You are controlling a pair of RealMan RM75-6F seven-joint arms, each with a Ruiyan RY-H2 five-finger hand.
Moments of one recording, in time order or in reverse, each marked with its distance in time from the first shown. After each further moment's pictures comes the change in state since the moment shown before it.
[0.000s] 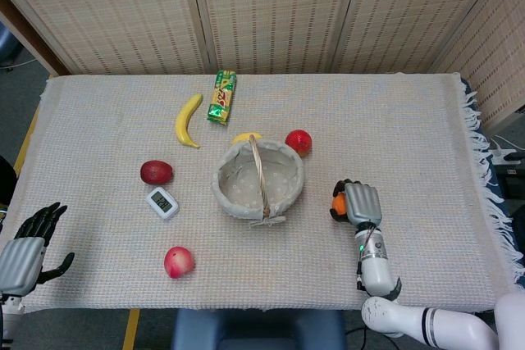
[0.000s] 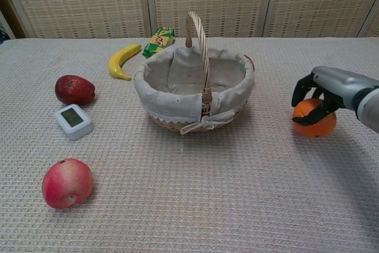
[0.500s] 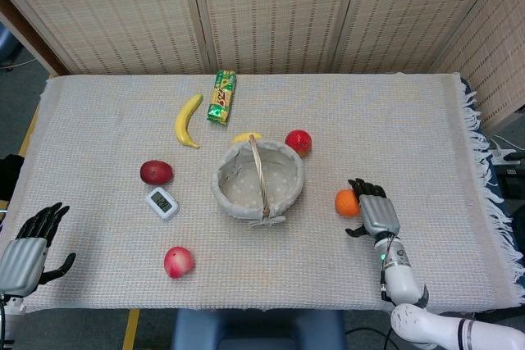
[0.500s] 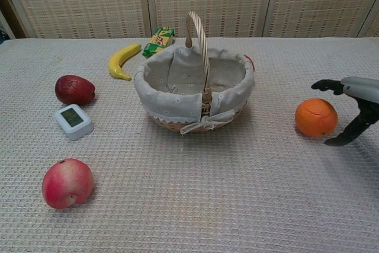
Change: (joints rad) left arm 0.001 -0.007 0.003 0.003 0.010 0.008 0.022; right arm -0.058 0.155 -0.012 -0.127 0.074 -0.150 -0.022
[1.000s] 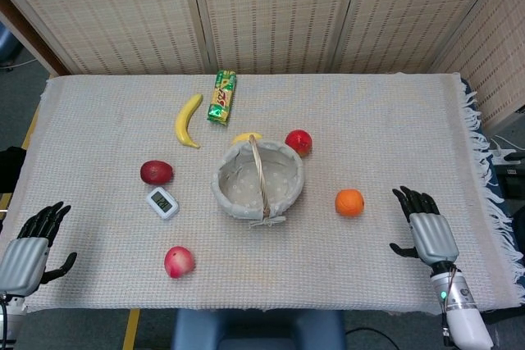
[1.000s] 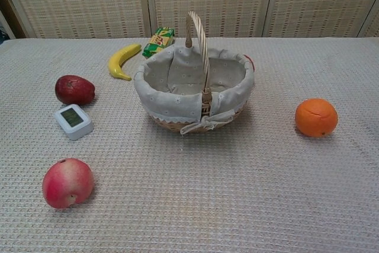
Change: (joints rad) left arm -0.001 -0.009 -0.001 0.007 0.011 0.008 0.016; right arm -0.298 0.272 -0.116 -0.089 -0.534 0.088 0.293
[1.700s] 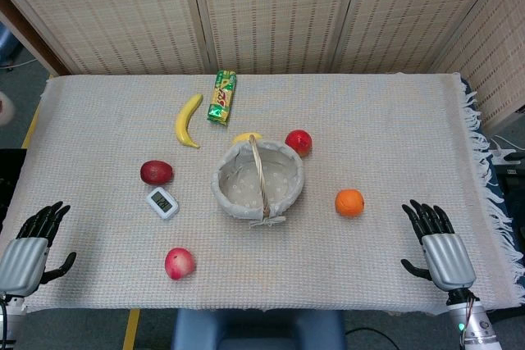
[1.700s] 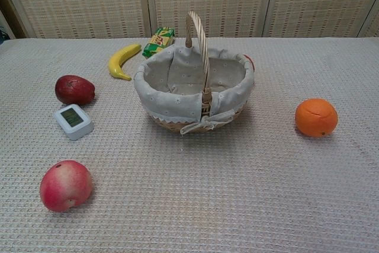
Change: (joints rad) left arm 0.003 -0.001 0.000 -0.001 0.003 0.010 0.009; right arm -0.143 0.008 -0.123 0.104 -0.334 0.203 0.125
